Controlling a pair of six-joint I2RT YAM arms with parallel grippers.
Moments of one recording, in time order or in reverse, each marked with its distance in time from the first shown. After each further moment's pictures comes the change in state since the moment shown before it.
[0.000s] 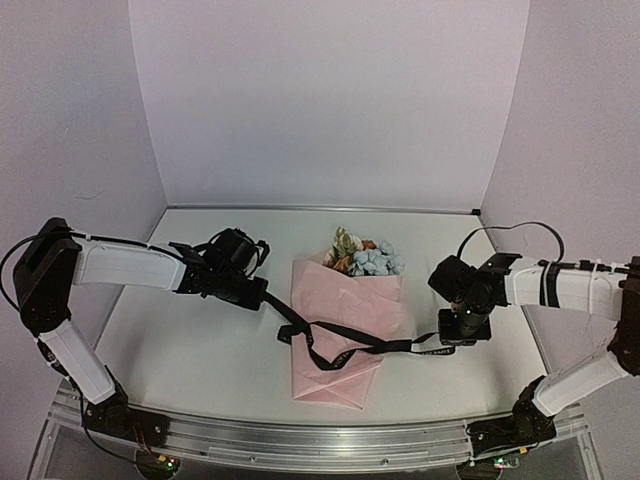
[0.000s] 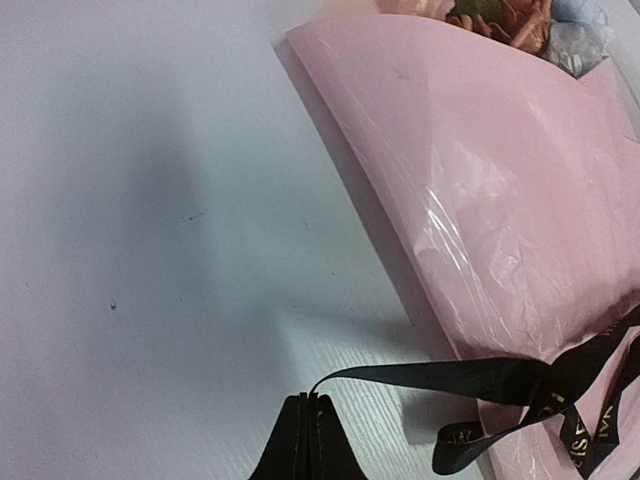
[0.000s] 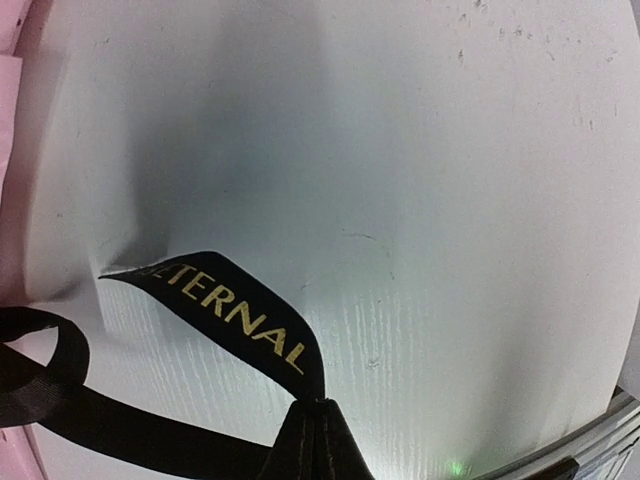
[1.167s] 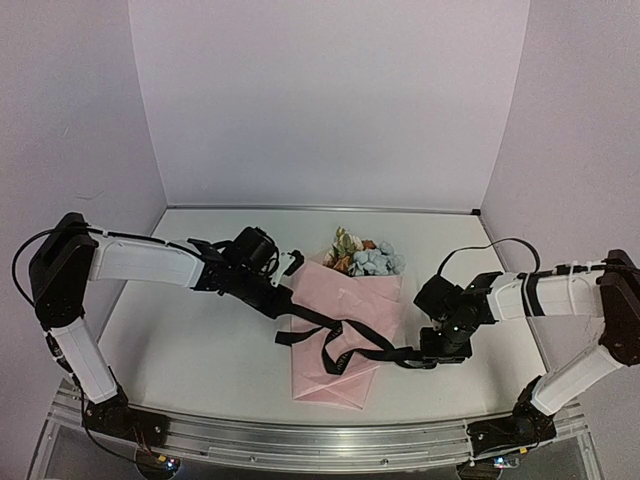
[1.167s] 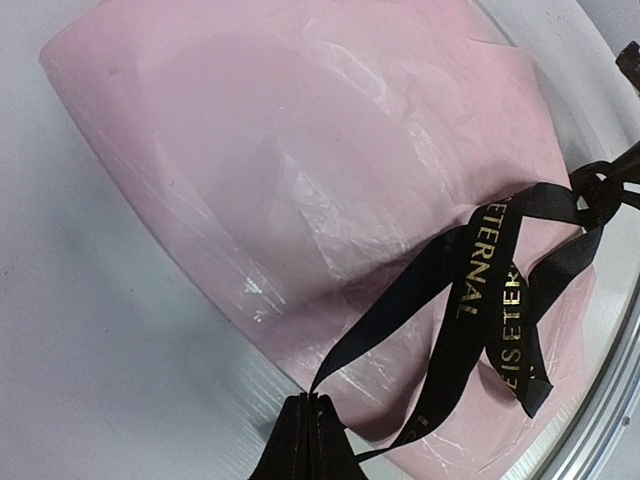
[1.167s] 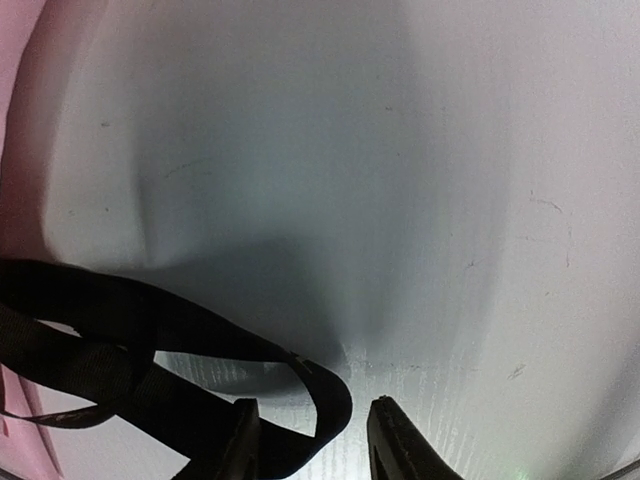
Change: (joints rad) left arm -0.065 0.089 0.115 -0.032 0.273 0.127; right arm 0.081 0.082 -0.099 0.208 -0.152 0.019
